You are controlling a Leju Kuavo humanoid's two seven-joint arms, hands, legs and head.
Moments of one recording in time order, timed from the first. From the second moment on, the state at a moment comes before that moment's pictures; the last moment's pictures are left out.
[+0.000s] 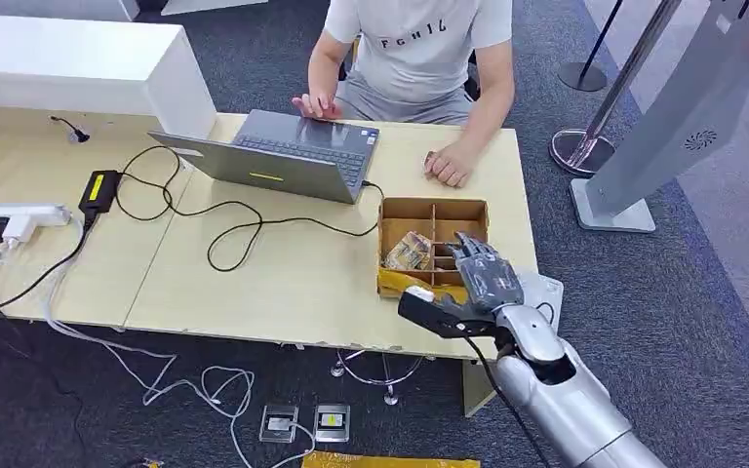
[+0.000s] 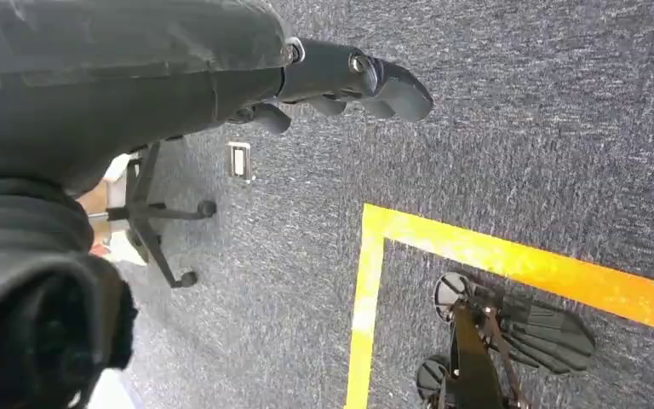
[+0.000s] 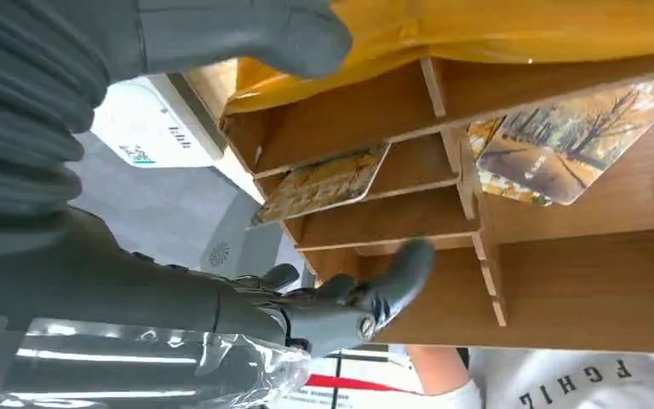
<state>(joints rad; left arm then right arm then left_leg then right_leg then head) -0.15 0.29 -1.06 -0.18 1.25 0.06 -0.07 -0.53 -0.22 0.68 -1.18 1.03 0.09 0.22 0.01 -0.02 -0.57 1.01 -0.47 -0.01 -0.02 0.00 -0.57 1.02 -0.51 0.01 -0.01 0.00</state>
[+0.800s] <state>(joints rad) -0.15 0.30 -1.08 -0.18 1.24 0.05 -0.07 -0.50 -0.23 0.66 -1.26 1.06 0.11 0.24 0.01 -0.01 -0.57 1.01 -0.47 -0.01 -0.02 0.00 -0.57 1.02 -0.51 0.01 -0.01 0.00</state>
